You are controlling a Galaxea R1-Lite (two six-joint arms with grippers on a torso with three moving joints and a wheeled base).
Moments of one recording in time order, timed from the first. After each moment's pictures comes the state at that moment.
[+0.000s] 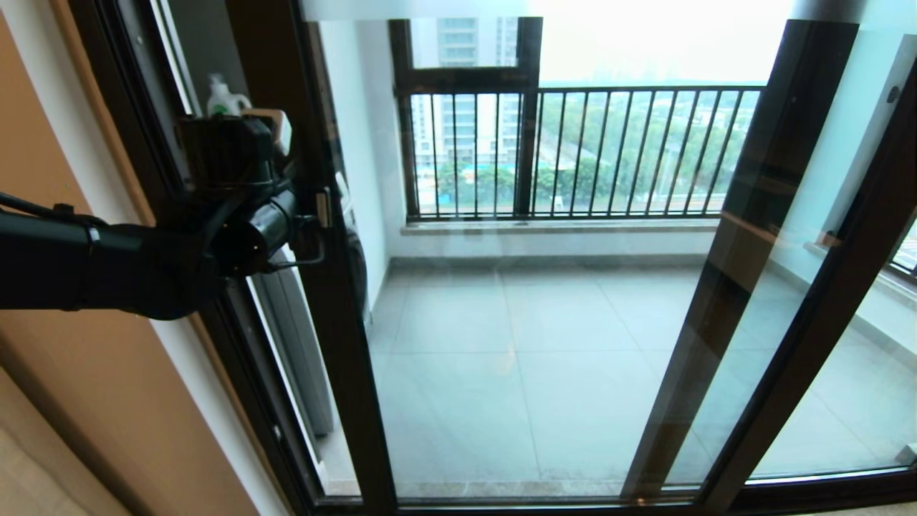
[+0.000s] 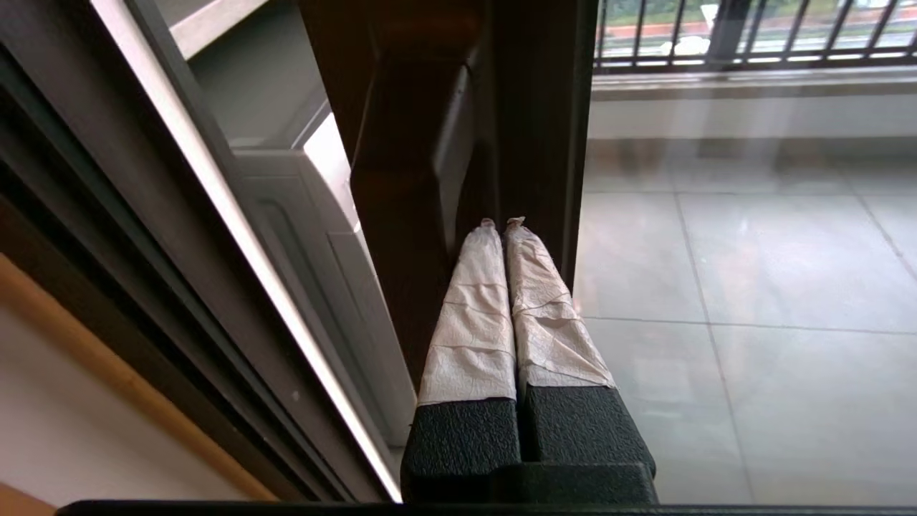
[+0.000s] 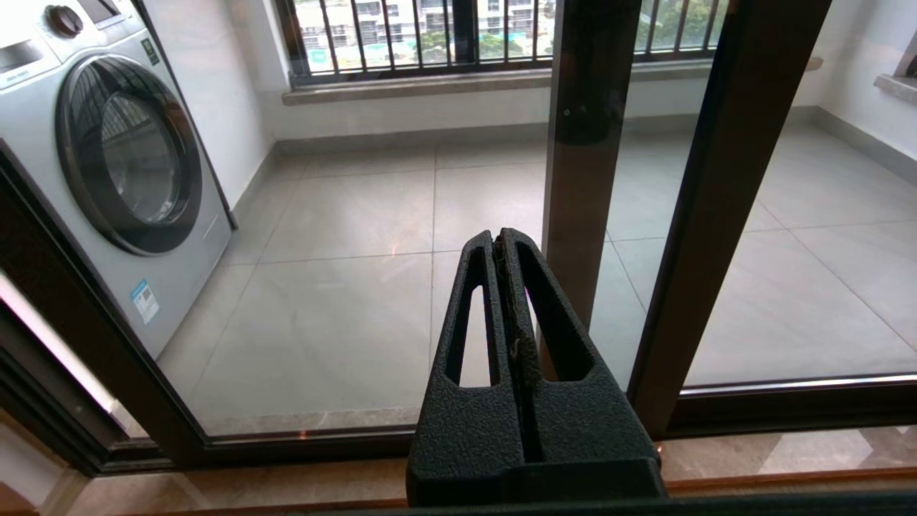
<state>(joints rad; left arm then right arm) -0.31 1.83 -1.25 -0.52 0.45 0.05 0.00 0.00 0.00 -0.03 0.00 0.01</state>
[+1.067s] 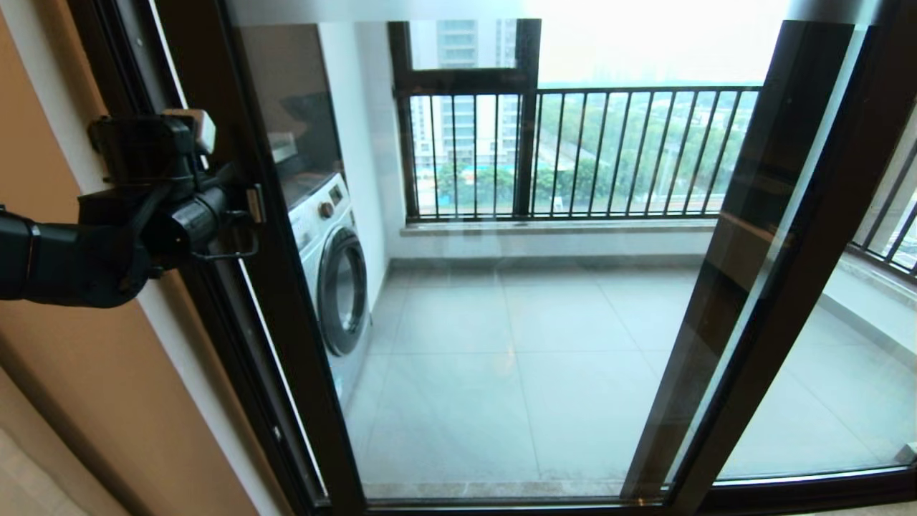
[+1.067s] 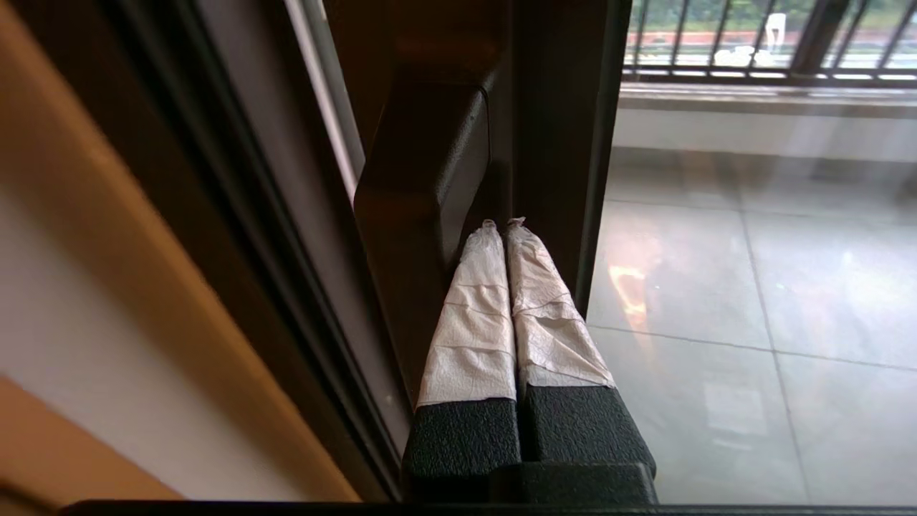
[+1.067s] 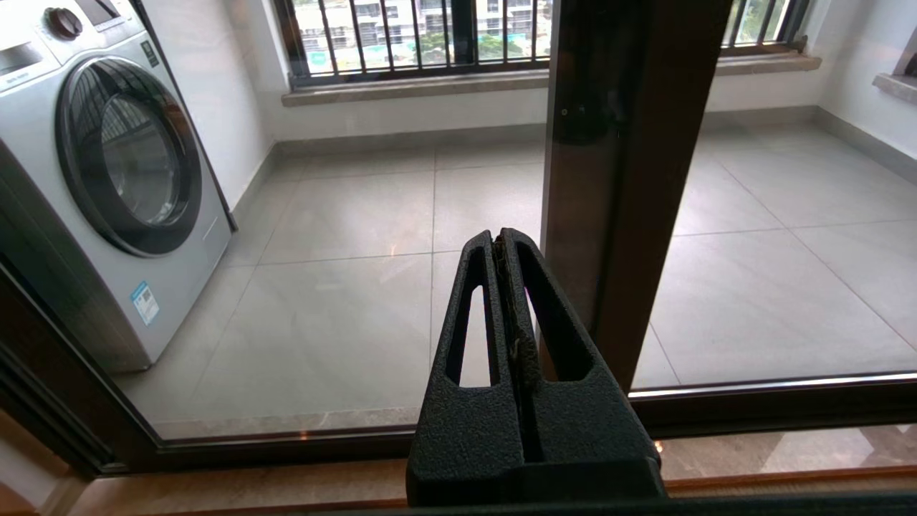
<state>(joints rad) -0.06 1.83 -1.24 -0.53 0.34 0.05 0.00 0.00 0.00 -0.03 0.00 0.01</state>
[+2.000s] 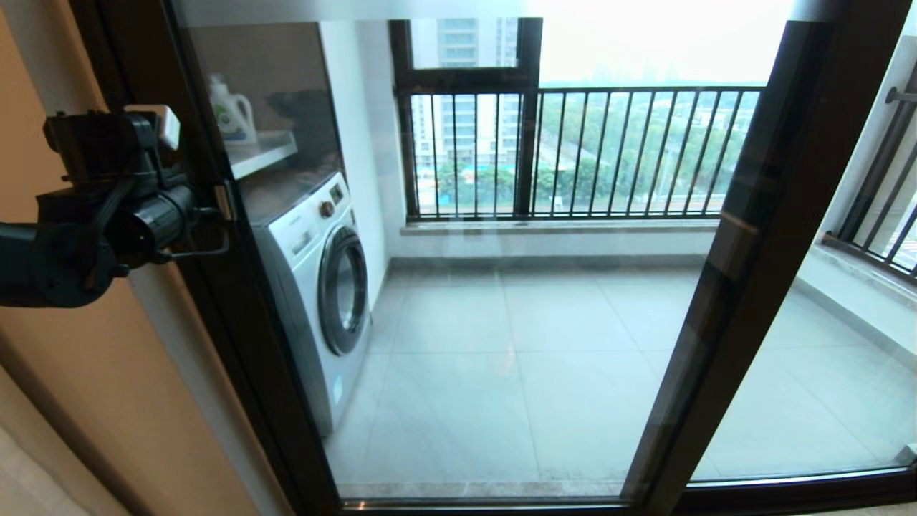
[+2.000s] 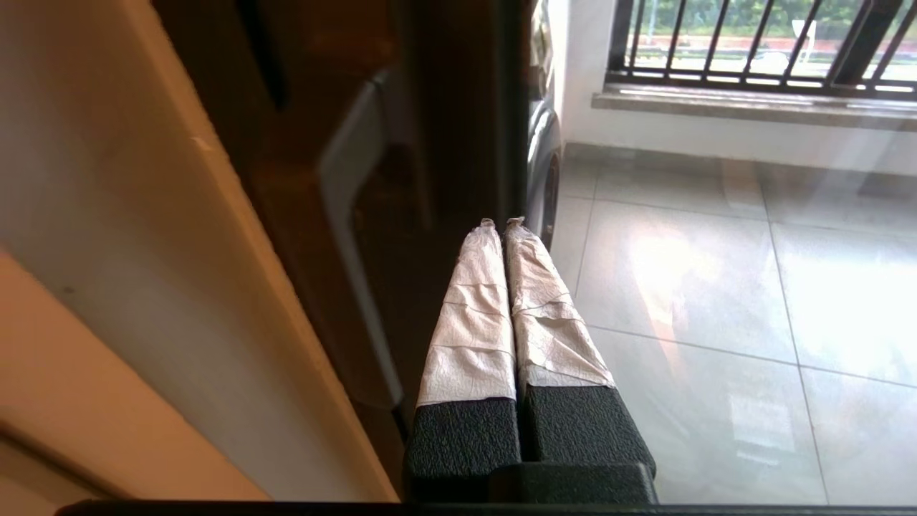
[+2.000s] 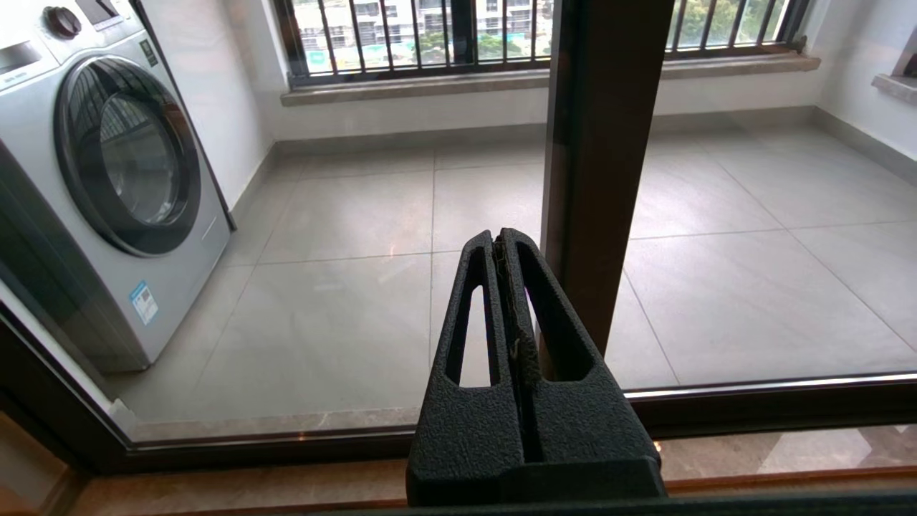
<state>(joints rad) -0.03 1.79 -1.21 -0.52 0.31 0.05 0.00 0.00 0.00 -0.03 0.00 0.01</state>
